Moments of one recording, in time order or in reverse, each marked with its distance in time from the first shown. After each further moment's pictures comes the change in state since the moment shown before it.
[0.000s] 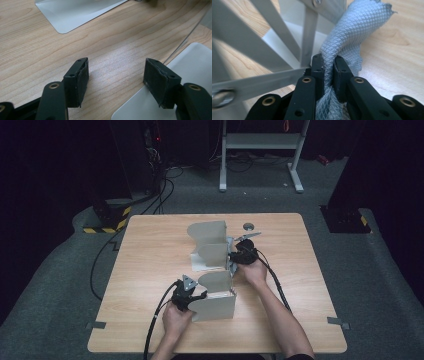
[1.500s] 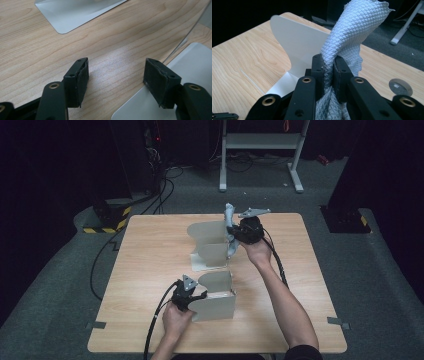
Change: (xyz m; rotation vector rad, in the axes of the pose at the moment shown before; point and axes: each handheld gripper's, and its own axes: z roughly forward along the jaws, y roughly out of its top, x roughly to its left) left arm 0.000 0.000 0.000 -0.001 0.001 0.003; right arm 0.019 0.071 -0.075 -0.233 -0.063 -0.133
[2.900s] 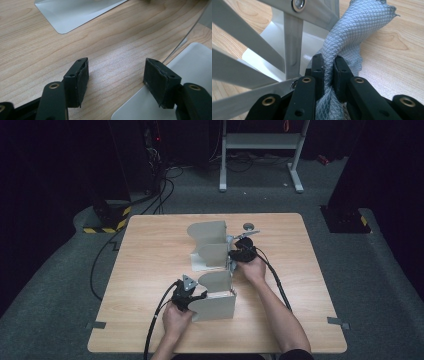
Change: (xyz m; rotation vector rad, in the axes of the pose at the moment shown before) left arm 0.000 0.000 0.000 0.000 -0.001 -0.001; right arm -0.012 -0.086 0.068 0.232 0.060 0.132
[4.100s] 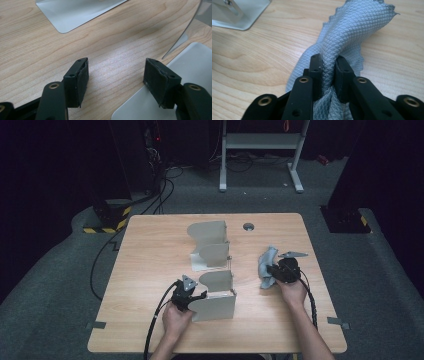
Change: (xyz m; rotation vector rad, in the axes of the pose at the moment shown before) left arm 0.000 0.000 -0.001 0.001 0.002 -0.004; right arm -0.048 -0.101 -0.101 -0.070 -0.223 0.116
